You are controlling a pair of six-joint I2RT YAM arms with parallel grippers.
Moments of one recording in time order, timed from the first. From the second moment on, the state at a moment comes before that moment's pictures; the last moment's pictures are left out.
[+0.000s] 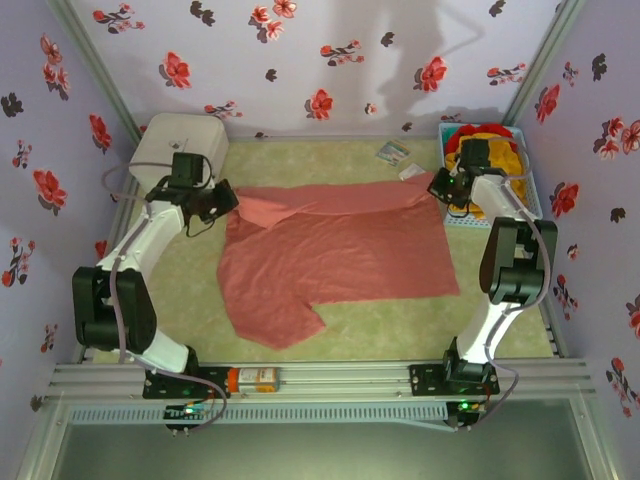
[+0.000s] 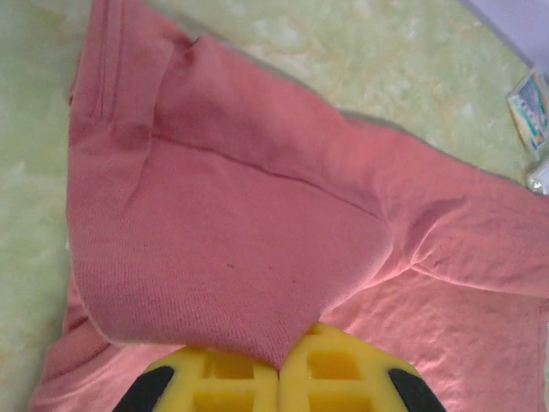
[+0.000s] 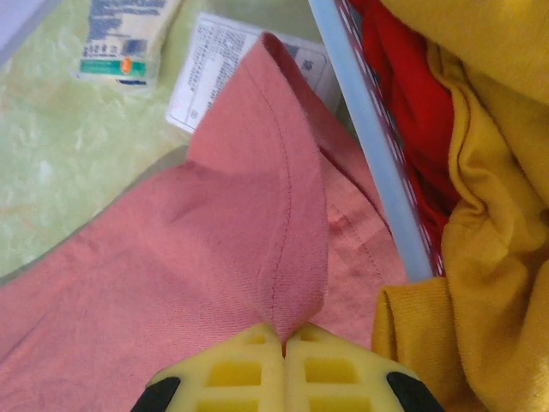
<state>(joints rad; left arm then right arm) -0.15 1.52 1.17 -0.54 0.27 -0.59 -0.07 1.85 1.39 -0.56 -0.26 0.46</state>
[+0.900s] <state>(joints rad) -0.16 1.38 0.90 -0.52 0.28 -0.68 -0.07 1.87 1.40 -0.62 -0.18 0.43</state>
